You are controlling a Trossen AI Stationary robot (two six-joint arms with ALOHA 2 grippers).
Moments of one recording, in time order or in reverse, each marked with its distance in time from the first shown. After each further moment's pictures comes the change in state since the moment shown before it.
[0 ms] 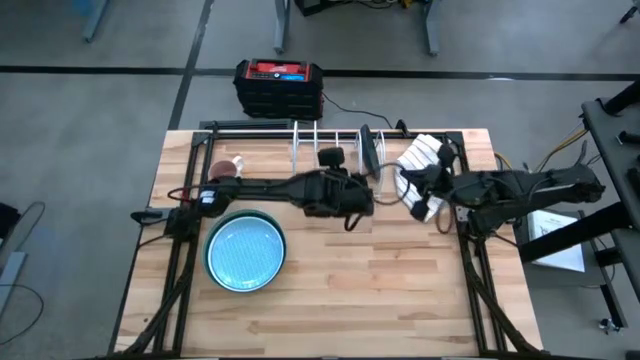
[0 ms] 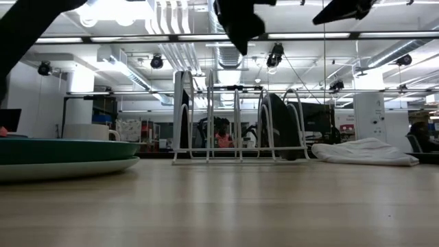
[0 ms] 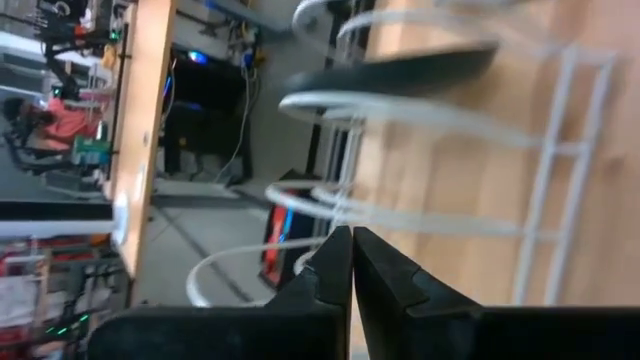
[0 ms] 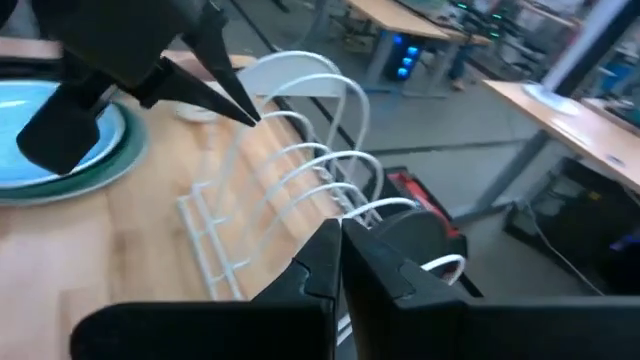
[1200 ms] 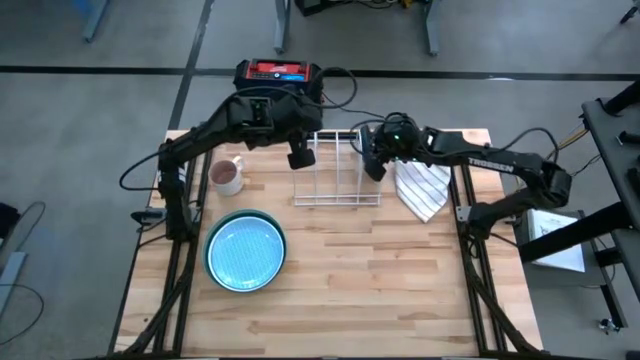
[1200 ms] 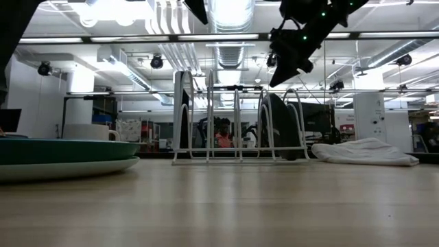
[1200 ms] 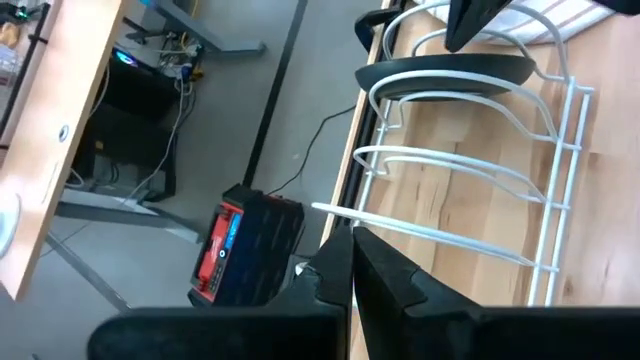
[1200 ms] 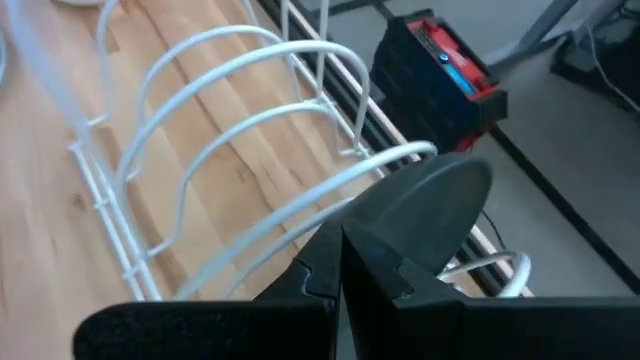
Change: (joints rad) left arm 0.267 -0.350 -0.002 -0.058 0.387 0.187; right arm -0.608 0.563 0.234 0.022 -0.536 -0.026
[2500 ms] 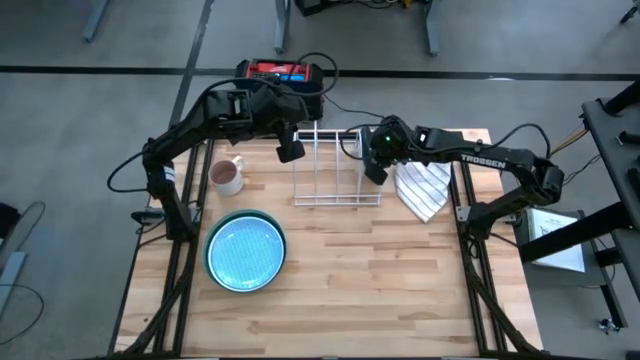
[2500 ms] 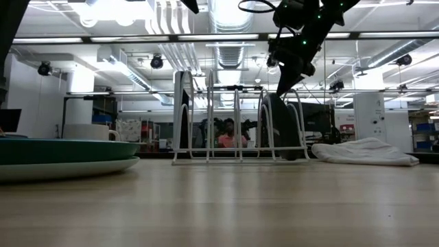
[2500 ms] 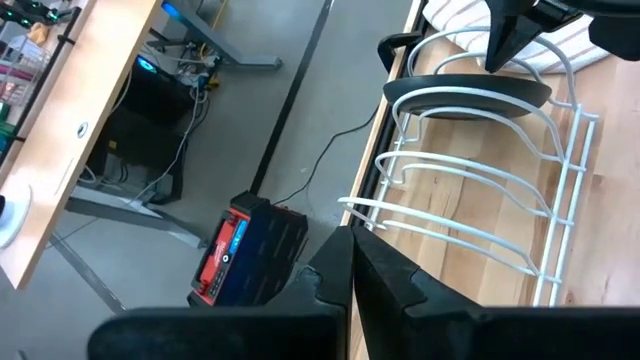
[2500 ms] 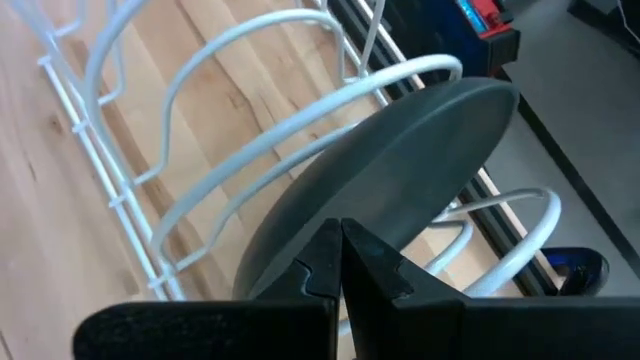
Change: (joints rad) left arm 0.013 -0.082 -0.007 -0.001 -0.002 -0.021; right arm 0.010 0.055 0.056 -0.183 0.012 -0.001
